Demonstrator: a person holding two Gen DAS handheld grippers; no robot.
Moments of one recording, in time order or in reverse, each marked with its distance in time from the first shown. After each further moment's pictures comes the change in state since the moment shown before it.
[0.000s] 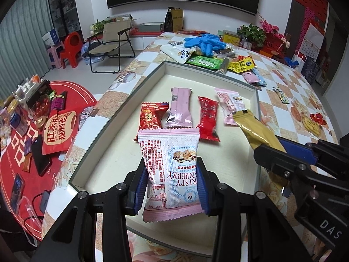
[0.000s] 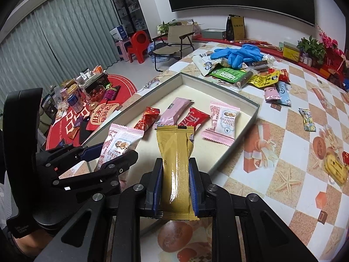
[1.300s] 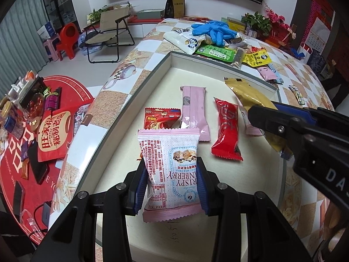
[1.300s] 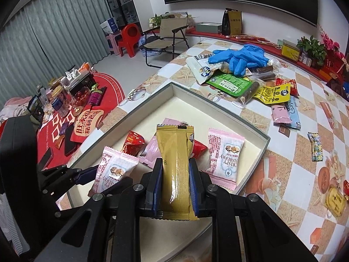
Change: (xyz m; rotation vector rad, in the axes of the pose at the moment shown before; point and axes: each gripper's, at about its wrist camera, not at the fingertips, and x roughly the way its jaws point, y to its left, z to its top) left arm 0.039 0.016 0.031 0.011 0.095 0.003; right arm 0.049 -0.004 0.059 0.007 0.061 -0.060
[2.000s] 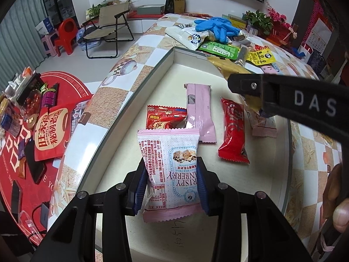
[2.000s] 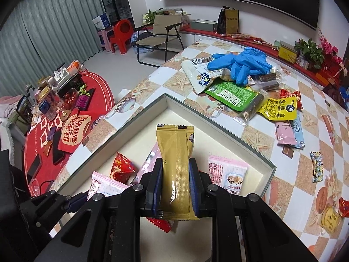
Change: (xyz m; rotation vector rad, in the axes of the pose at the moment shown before) left arm 0.010 0.007 0.004 -0.002 0.031 -0.021; right arm 0.029 0.005 0.037 -0.002 0.029 -0.059
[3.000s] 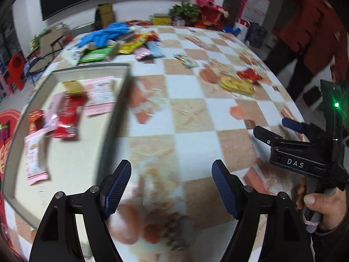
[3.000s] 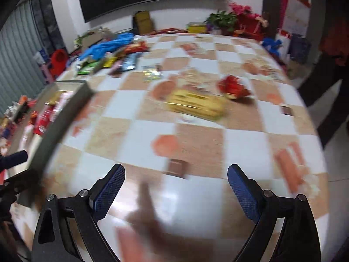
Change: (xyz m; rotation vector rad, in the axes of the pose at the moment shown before) left arm -0.045 -0.203 -0.070 0.294 -0.033 -0.247; right arm -0.112 -0.206 -0.199 0.320 -0.067 -0.312
